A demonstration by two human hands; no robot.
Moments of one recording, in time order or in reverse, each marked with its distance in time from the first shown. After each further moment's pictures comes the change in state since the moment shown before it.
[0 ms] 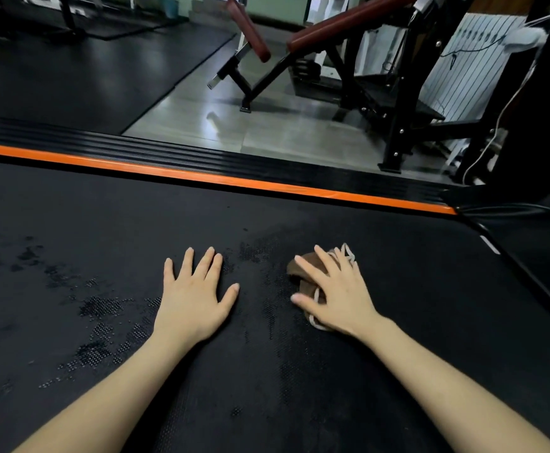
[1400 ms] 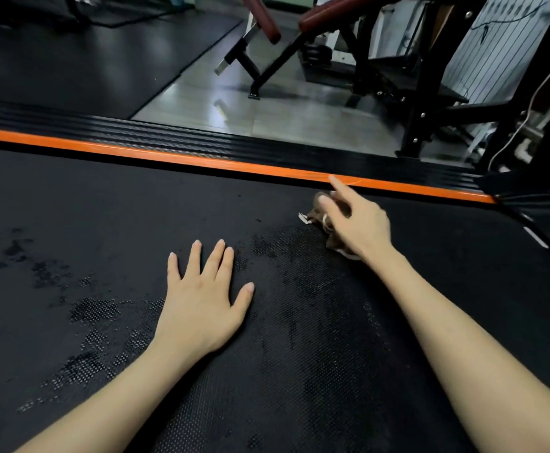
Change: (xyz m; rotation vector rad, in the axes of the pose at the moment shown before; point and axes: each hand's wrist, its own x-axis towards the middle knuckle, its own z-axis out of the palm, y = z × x) left_hand 0.002 -0.002 0.007 0.013 0.043 0.042; right_hand 0.104 0.014 -0.019 0.373 0.360 0.303
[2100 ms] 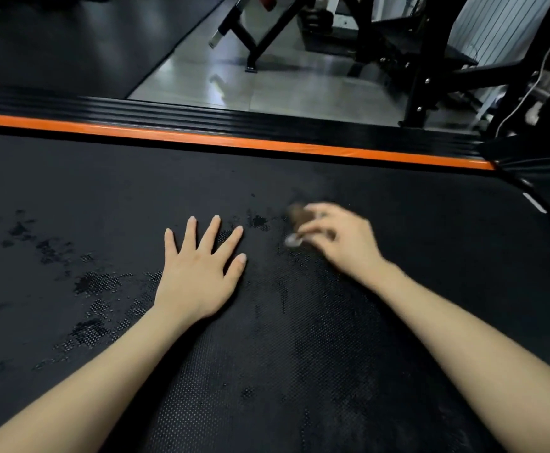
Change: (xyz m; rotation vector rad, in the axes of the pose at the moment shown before) left_hand -0.001 0.000 -0.003 0.063 -0.123 0.005; right_hand -0.065 0.010 0.006 0.069 -0.103 -0.401
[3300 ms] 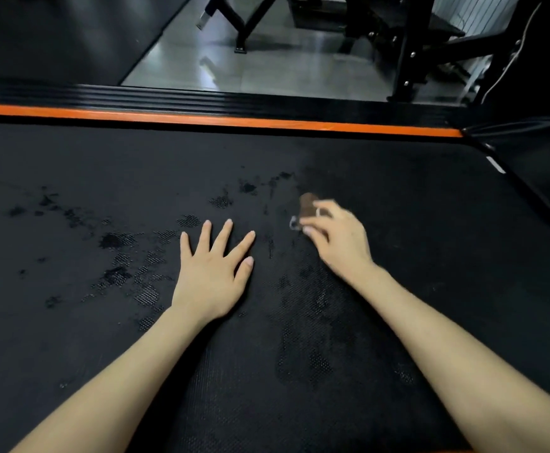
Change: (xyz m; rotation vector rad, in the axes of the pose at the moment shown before) left_hand -0.076 0.031 -0.005 -0.047 -0.013 0.084; right_hand -0.080 -0.035 -0.011 -0.102 0.049 0.169
